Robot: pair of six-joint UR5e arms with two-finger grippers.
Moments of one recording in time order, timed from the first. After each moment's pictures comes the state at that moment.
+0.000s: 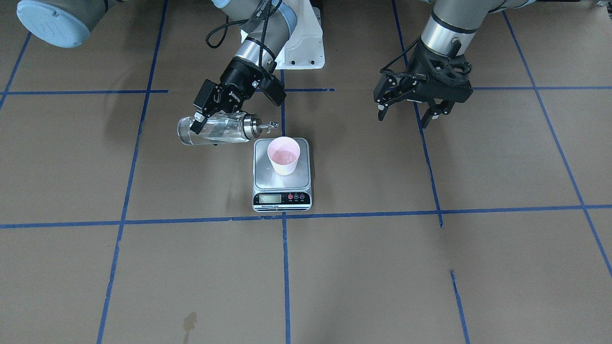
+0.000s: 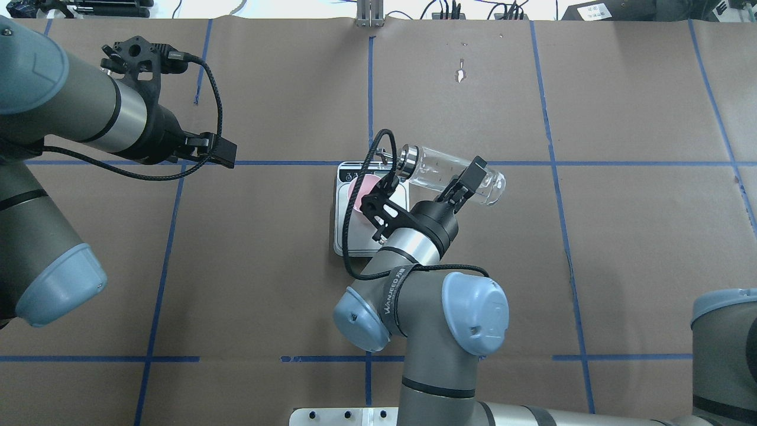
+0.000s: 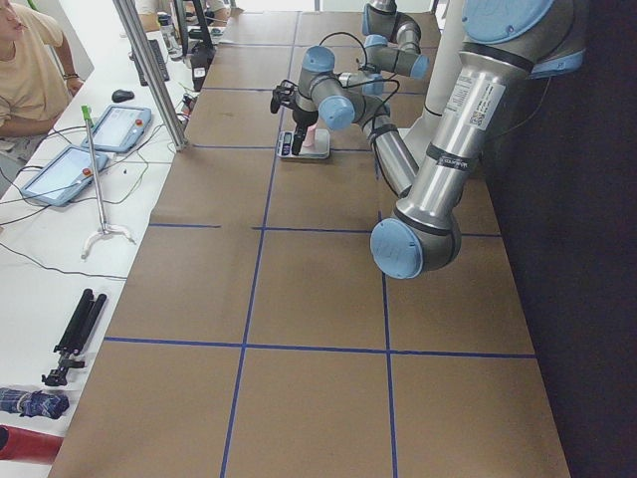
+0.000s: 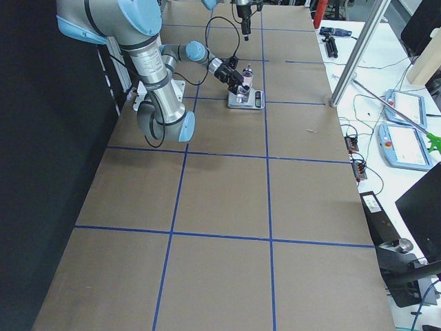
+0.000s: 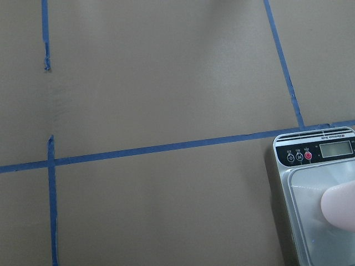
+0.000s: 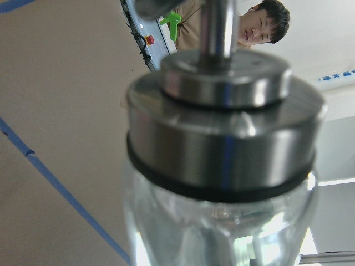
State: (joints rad) left arm -0.79 -1.98 -2.07 -1.57 -1.96 -0.95; right arm 0.24 -0.81 1.78 -2.47 0.67 1.00
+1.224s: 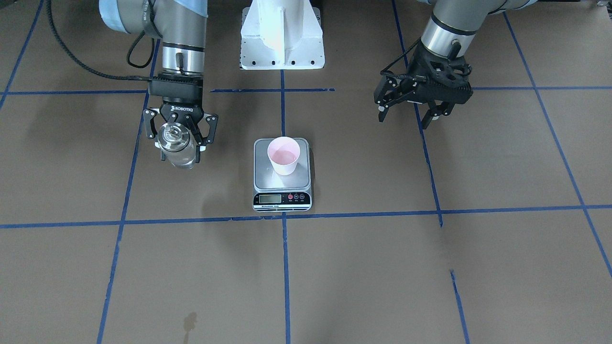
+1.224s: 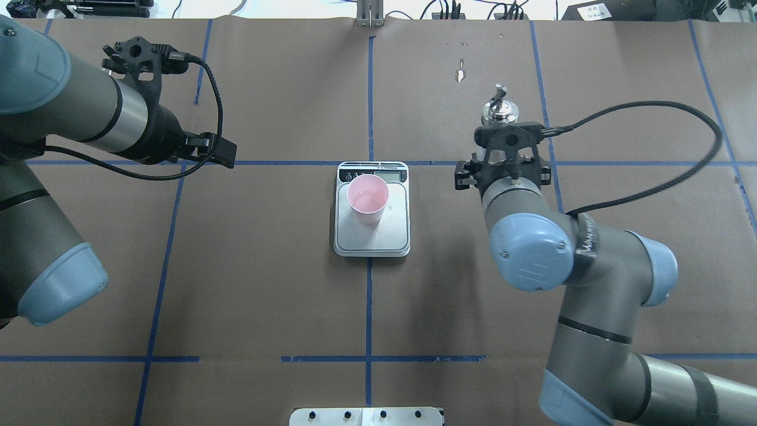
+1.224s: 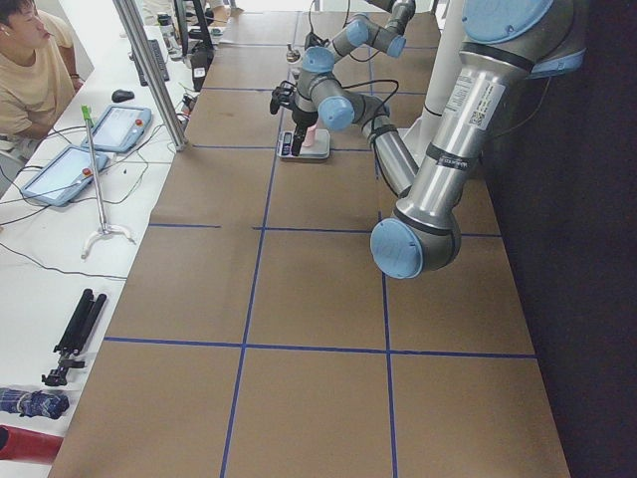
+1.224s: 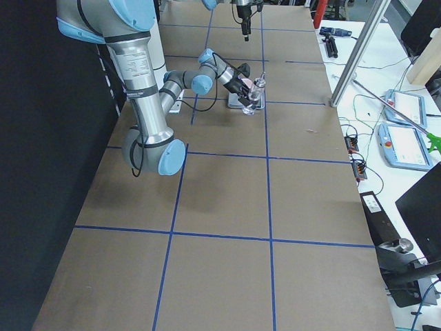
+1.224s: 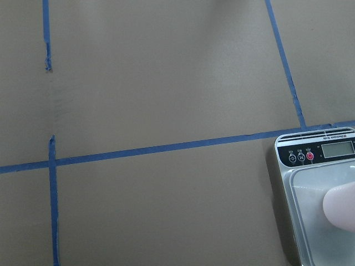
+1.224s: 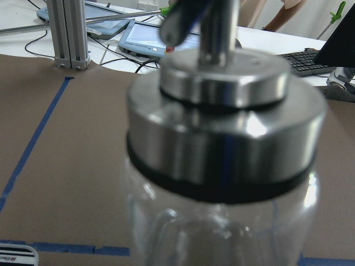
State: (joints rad) left arm -0.79 -1.98 -2.07 -1.57 -1.96 -0.95; right arm 0.43 -1.24 1.97 -1.45 1.03 1.20
